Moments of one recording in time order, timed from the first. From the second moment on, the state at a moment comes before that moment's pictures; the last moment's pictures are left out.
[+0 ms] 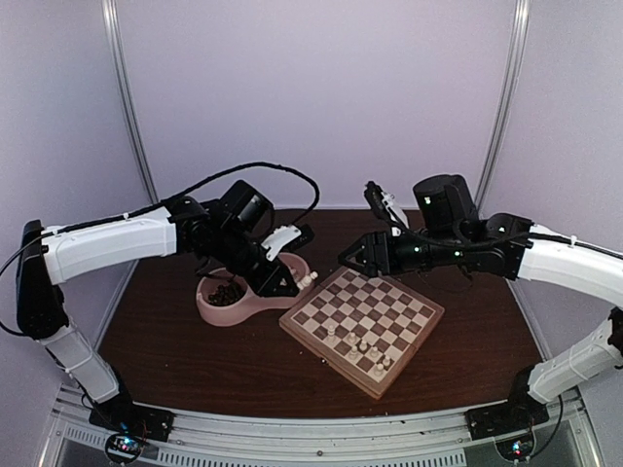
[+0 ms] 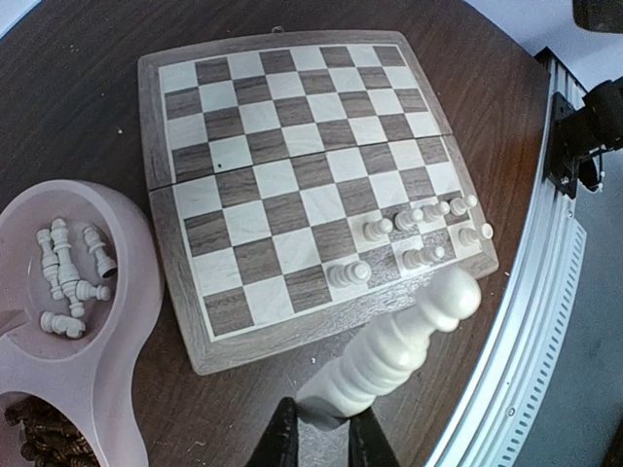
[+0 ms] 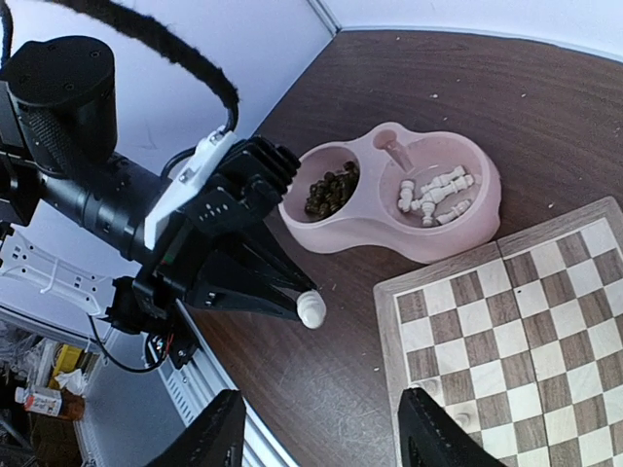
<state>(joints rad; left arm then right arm) -0.85 1.62 1.38 -0.70 0.32 0.01 0.91 1.29 1.15 -0.36 -0.17 0.55</state>
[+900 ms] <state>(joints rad) -0.92 1.61 1.36 -0.64 0.29 0.02 0.90 1.49 1.23 -0.37 -0.36 0.63</state>
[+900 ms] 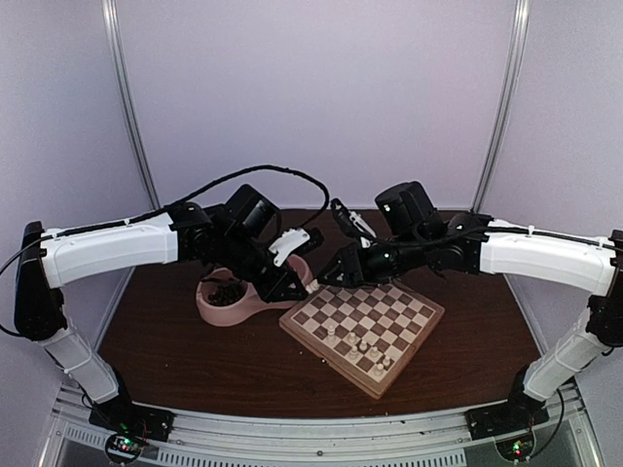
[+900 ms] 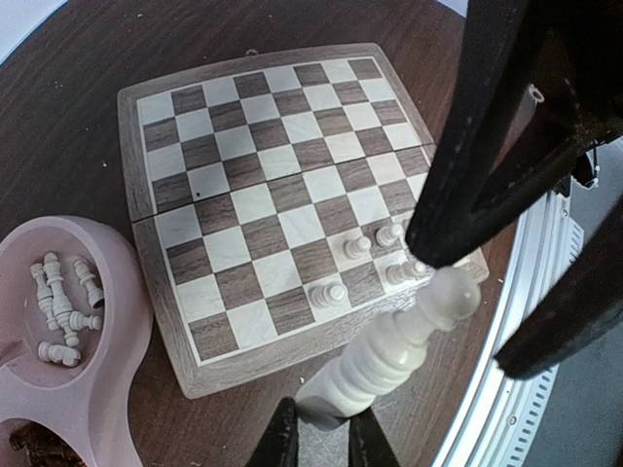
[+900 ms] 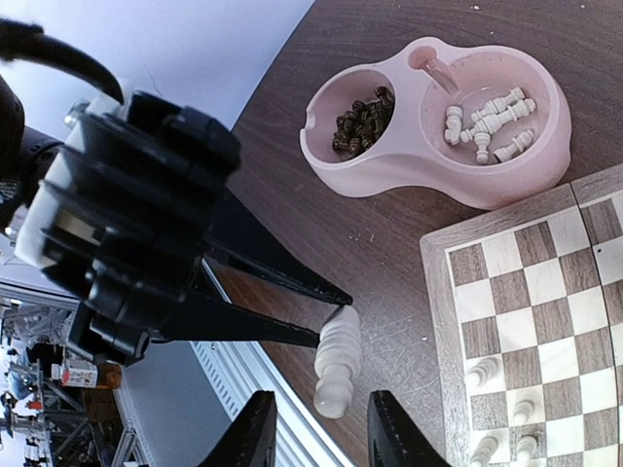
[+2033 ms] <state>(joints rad) -0.90 1.66 1.34 -0.65 0.12 -0.07 0.91 1.48 1.24 -0.58 -0.20 0.49</state>
